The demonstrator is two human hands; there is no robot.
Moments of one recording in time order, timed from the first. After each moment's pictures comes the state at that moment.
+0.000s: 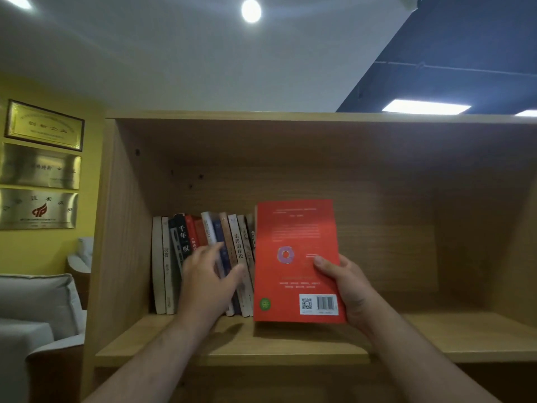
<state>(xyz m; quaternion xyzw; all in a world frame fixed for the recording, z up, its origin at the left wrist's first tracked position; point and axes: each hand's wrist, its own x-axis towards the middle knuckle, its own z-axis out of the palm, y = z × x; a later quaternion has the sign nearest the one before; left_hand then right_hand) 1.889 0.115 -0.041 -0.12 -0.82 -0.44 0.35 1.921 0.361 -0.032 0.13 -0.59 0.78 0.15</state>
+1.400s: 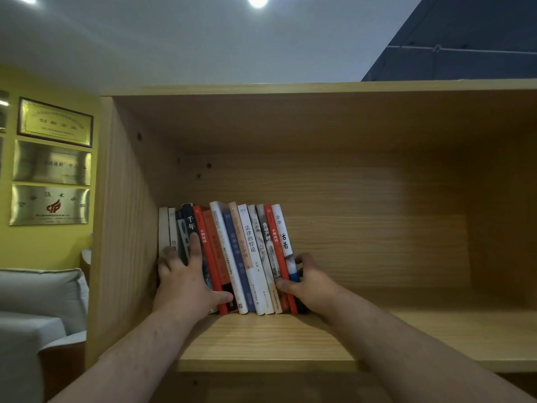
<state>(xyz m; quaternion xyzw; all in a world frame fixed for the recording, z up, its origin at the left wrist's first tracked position) 1.844 0.070 -0.050 0.03 -0.93 -0.23 0.28 1.860 0.310 -0.042 0.10 -0.84 0.52 0.11</state>
